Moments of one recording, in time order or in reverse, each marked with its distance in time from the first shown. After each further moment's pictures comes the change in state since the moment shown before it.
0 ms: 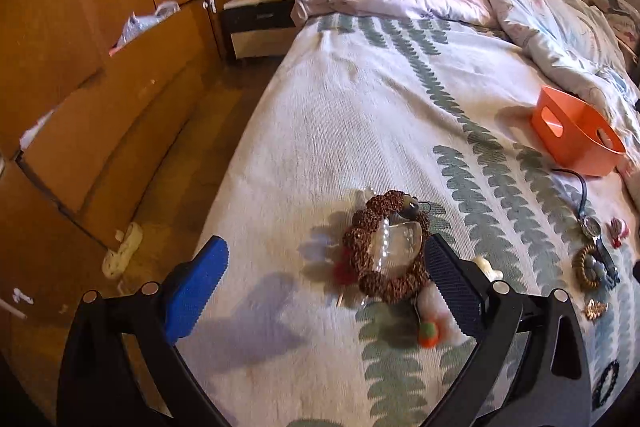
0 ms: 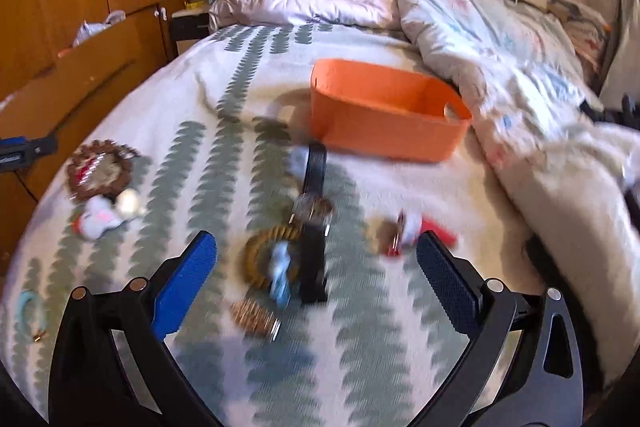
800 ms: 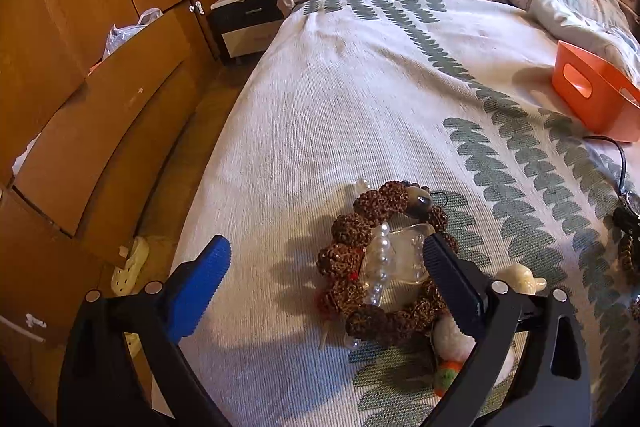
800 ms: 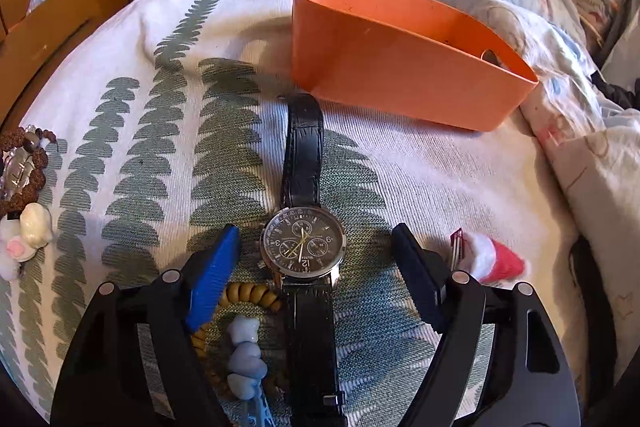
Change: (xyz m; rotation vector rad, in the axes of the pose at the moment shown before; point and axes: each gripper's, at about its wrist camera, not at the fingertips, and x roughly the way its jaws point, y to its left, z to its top) left arm 0.043 -0.024 -0.004 0.114 0.015 0.064; right arm 0.114 0.003 0.004 0.032 0.217 -0.072
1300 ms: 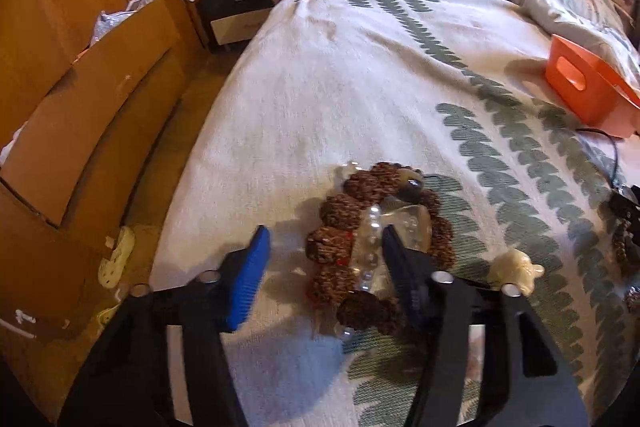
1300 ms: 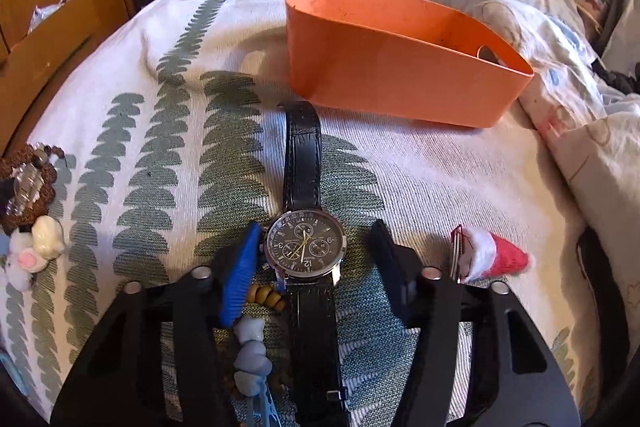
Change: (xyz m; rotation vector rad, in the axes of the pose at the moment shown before) left arm 0.007 0.001 -0.006 -0.009 0.042 -0.068; right arm -0.007 -0.006 0.001 0.055 -0.015 0.047
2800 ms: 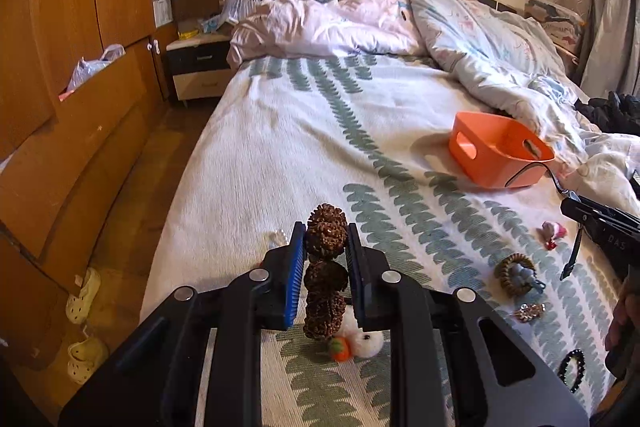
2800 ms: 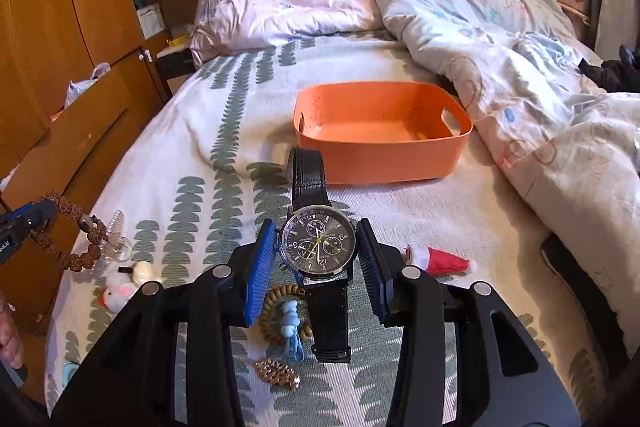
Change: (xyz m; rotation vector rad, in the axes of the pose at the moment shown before) left arm -0.105 -0.015 0.015 0.003 -0.222 -0.190; right arm -0.113 -0.027 0.004 0.102 -0.211 0.116
